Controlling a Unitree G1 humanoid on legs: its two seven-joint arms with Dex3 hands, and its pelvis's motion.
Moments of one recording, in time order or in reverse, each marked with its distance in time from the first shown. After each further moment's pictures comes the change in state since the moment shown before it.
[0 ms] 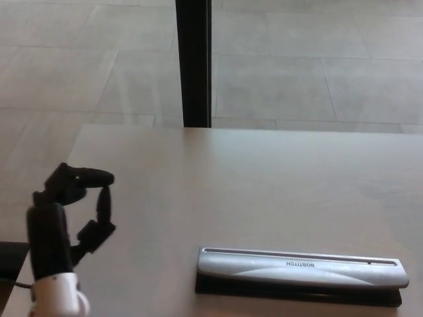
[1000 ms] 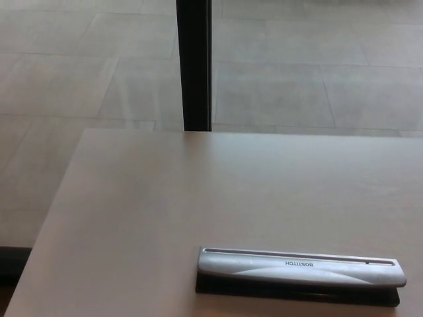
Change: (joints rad) left_arm 0.394 0.131 0.813 0.423 -0.342 0.072 -0.179; right_arm 0.157 0.007 -0.750 0.622 0.366 0.166 0.269
